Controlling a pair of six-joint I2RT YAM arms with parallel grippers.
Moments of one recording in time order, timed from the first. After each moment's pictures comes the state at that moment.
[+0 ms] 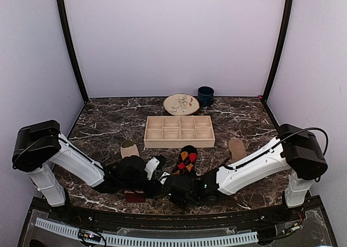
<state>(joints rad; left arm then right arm) -1.10 1.71 0.51 0.53 0.01 -0.36 1.43 1.89 1.03 -0.17 0.47 0.25</state>
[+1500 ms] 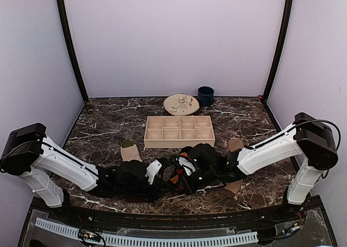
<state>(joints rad) -1.23 1.56 0.53 0.41 -0.10 -0.40 1.14 1.73 0.81 0.12 -0.33 0.56</state>
